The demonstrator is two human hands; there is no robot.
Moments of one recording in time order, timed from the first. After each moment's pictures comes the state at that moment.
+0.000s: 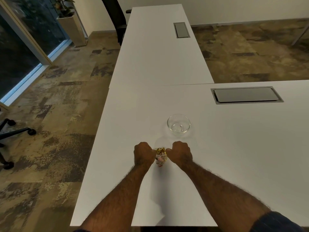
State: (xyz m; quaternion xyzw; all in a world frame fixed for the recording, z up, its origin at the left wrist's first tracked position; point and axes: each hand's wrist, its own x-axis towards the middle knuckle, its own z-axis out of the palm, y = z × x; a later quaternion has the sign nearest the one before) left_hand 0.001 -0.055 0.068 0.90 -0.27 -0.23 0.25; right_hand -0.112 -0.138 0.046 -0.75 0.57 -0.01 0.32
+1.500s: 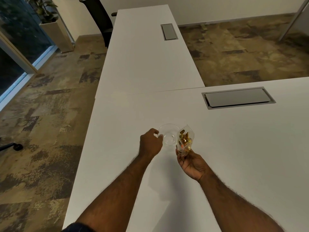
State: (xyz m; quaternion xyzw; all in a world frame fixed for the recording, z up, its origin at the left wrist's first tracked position) left_hand 0.001 -0.164 0.094 0.84 -0.34 -0.28 0.33; right_hand -0.174 -0.210 0.018 0.03 0.32 -0.29 0.90
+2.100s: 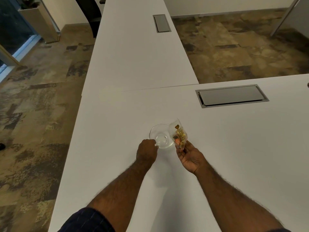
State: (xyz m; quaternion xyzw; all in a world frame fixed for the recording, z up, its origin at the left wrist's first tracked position) left_hand 0.003 -0.186 0.005 0.84 -0.49 -0.21 0.12; right_hand -0.171 -0.253 0.015 0.00 0.44 -0.34 0.83
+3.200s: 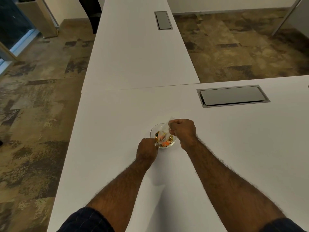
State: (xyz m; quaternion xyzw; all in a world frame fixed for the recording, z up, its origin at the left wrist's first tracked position) left_hand 0.005 -0.191 0.011 0.84 -0.46 -0.21 0.16; right_hand -0.101 -0.289 0.089 -0.48 0.62 -0.27 0.56
